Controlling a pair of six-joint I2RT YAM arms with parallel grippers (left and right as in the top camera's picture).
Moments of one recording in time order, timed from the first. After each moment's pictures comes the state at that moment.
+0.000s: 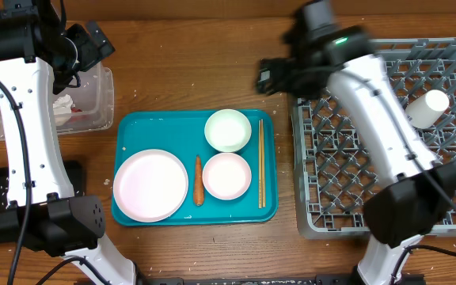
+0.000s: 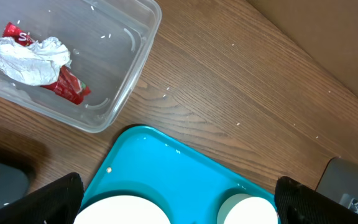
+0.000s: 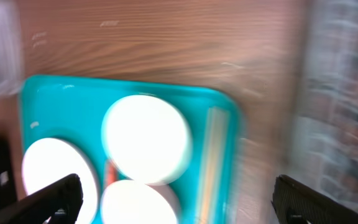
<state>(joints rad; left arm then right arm) 0.18 1.91 2.20 -1.36 0.10 -0.47 0.42 1.95 1.93 -1.14 -0.23 0.37</state>
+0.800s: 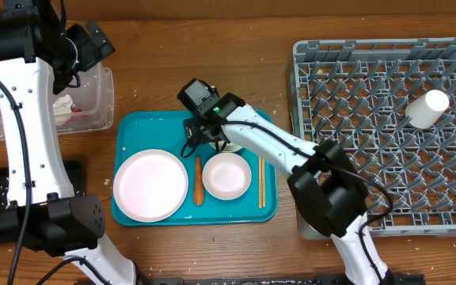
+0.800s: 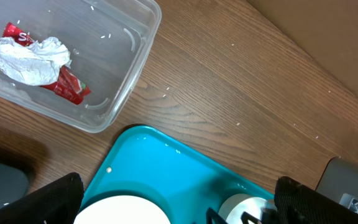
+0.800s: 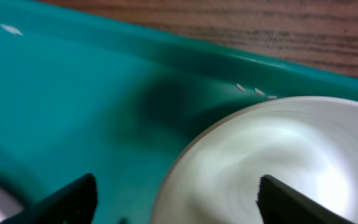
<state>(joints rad) 0.18 1.91 2.20 -1.36 0.10 -0.47 0.76 2.26 1.80 -0.79 0.08 0.51</state>
